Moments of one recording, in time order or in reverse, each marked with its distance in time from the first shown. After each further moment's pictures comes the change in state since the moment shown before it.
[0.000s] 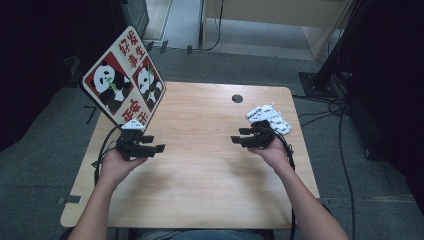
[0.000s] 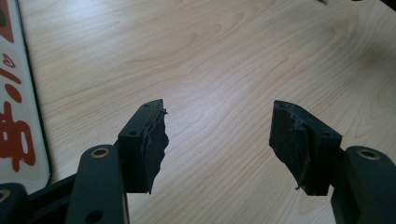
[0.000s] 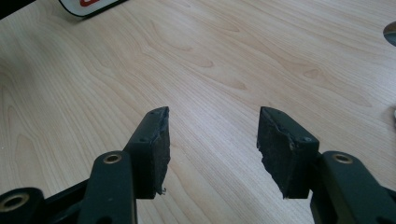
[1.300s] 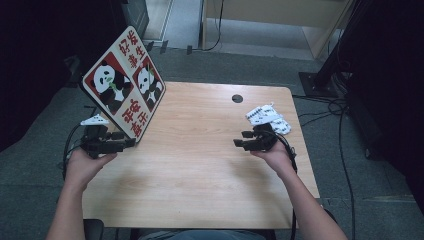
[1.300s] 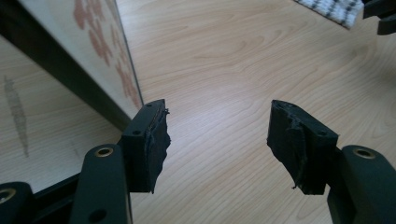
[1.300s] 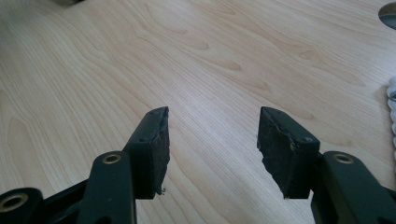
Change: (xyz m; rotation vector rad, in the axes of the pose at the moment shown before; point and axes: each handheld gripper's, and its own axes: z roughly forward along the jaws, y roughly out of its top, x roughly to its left) left arm 0.053 -0.020 -0.061 -0.056 0.059 -0.097; right arm 0.000 -0.010 -0.005 0.035 -0.021 -0.005
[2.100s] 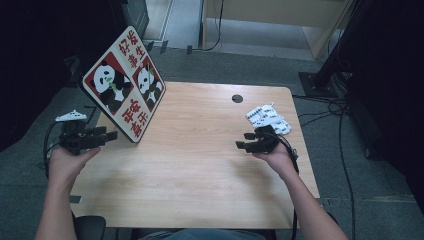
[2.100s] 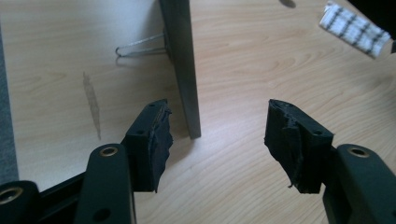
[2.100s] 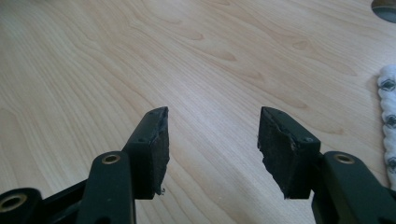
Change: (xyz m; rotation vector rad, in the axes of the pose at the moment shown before) left arm 0.030 0.002 -0.033 -0.073 0.075 -0.078; right arm -0.001 -0.006 -0.003 0.016 -0.021 -0.004
